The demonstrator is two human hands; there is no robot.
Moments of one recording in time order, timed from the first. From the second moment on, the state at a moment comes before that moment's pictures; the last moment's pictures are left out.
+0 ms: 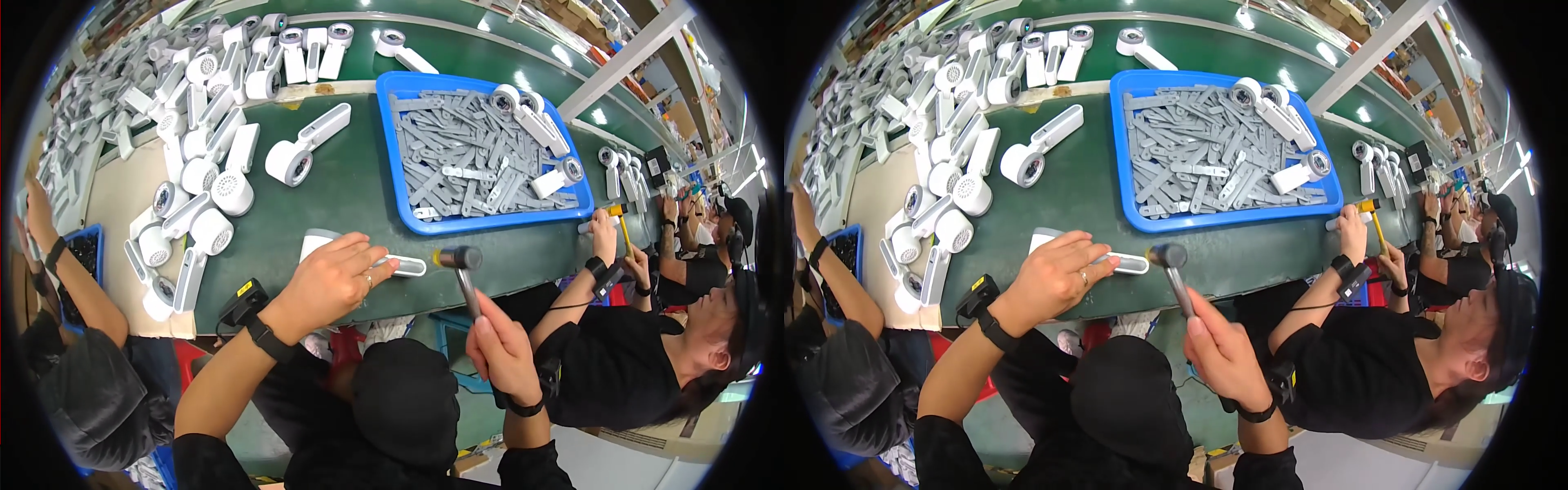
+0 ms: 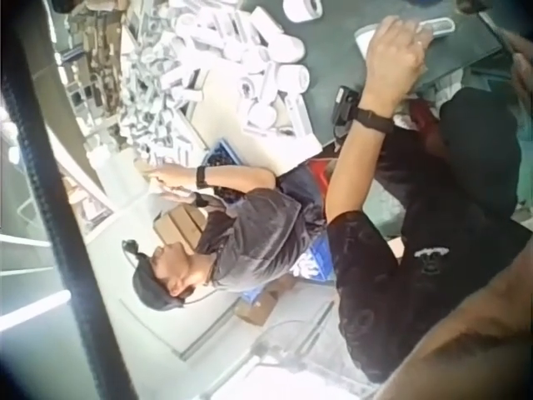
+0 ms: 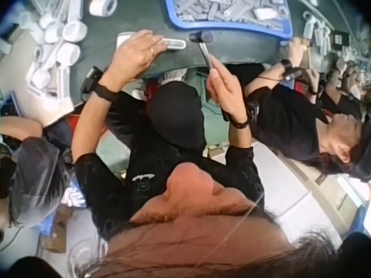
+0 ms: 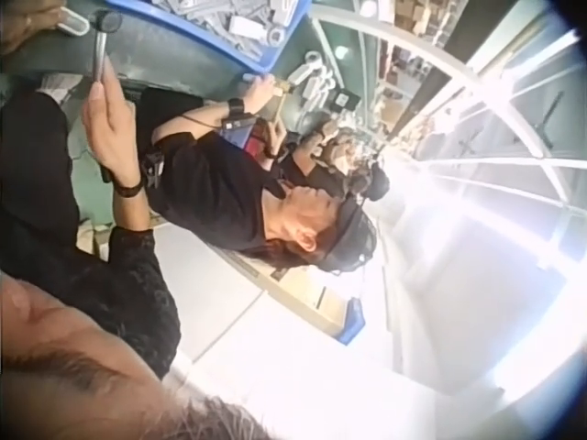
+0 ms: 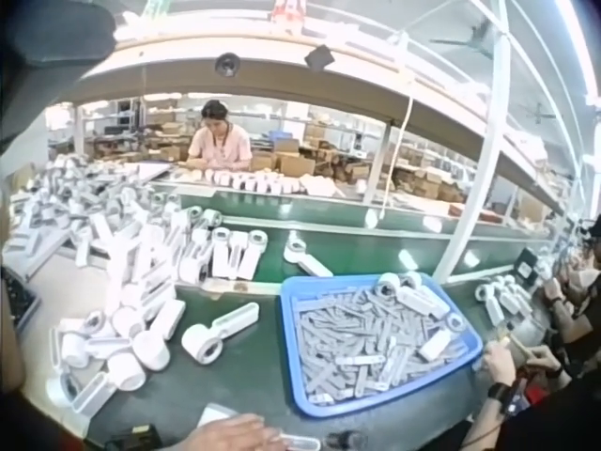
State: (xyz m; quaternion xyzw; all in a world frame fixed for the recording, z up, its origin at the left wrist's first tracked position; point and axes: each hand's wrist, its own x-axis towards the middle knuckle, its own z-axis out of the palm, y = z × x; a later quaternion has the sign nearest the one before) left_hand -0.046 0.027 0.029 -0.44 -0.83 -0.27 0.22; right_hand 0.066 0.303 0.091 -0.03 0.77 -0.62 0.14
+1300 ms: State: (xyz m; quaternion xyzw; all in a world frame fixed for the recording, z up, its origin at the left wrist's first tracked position) left_hand -0.048 0.030 0.035 -0.43 -0.83 -0.29 0.20; right_hand -0.003 0.253 0.021 -0.06 0.86 -0.50 -0.03
